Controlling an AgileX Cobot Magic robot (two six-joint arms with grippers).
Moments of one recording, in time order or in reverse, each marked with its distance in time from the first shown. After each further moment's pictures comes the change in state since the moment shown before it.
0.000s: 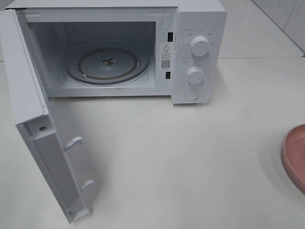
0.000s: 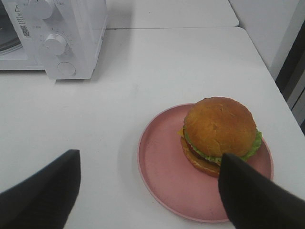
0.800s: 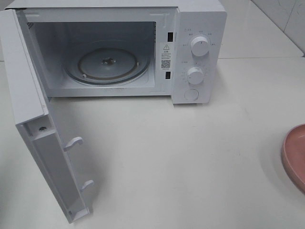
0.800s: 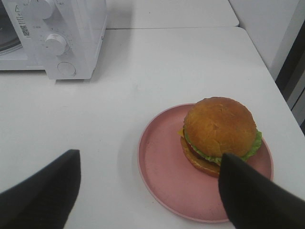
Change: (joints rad) left arm 0.000 0.392 0.099 0.134 -0.594 -0.006; right arm 0.000 0.000 0.000 0.000 0.000 0.000
